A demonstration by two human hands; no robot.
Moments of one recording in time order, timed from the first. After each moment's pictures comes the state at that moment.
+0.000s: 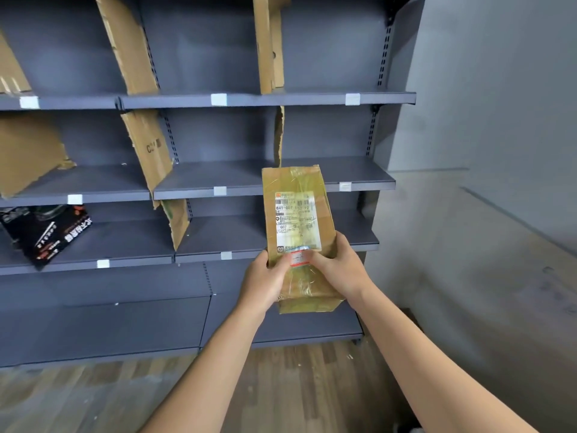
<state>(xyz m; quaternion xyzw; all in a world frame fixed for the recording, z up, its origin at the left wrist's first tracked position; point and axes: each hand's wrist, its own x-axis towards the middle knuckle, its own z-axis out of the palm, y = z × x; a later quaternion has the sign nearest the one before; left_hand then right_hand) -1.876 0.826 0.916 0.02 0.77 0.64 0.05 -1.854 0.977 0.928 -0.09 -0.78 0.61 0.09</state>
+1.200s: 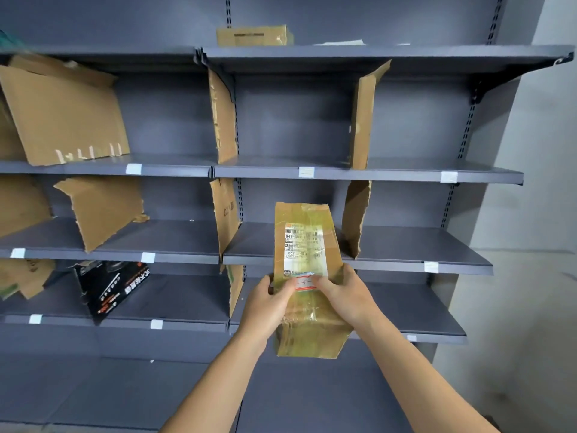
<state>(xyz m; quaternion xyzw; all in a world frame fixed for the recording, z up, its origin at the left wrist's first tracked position) -2.018 0.669 0.987 0.00 0.75 0.66 -0.03 -2.020 0.824 0.995 -0.06 -0.80 0.60 0.06</state>
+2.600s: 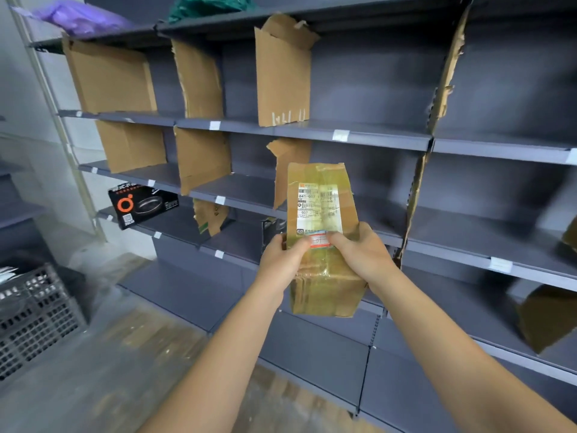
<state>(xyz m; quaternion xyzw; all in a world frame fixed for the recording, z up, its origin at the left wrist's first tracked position) -2.023 0.285 0.997 -0.13 0.67 0.72 -0.12 -2.082 0.424 1.008 0.09 -0.80 0.59 -0.01</state>
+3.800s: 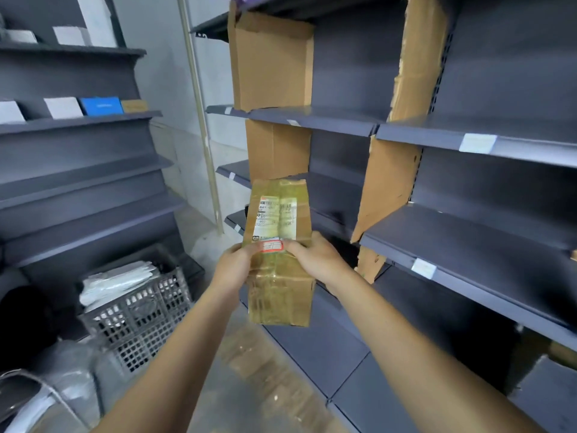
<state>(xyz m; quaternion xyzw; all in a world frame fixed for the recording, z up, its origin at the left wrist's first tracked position) -2.190 -0.354 0.979 -0.36 0.61 0.65 -0.27 -2.315 -0.262 0.965 0.28 -0.79 0.51 -0.20</state>
